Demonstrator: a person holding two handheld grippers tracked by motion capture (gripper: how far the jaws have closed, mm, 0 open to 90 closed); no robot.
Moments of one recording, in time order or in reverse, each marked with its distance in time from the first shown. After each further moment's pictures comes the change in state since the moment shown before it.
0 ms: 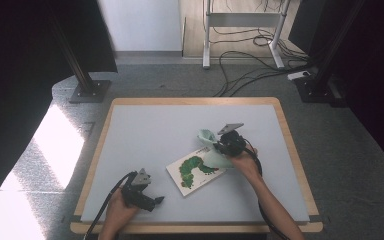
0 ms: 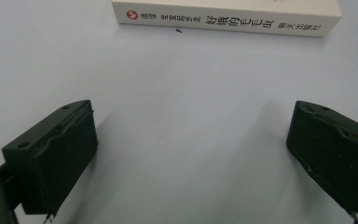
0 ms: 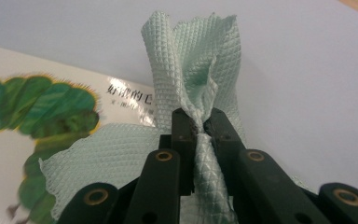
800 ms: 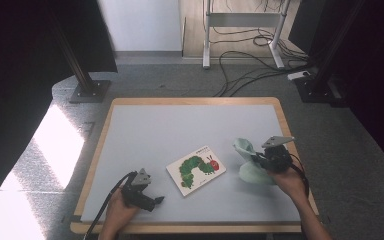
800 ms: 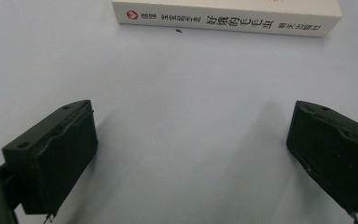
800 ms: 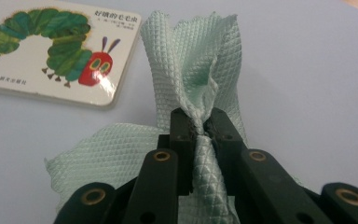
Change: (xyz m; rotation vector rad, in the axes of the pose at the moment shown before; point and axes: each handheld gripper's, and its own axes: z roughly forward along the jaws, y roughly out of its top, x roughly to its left) left arm 0.000 0.000 0.000 -0.001 0.000 0.000; right arm -0.023 -0.074 -0.116 -0.001 -0.065 0.075
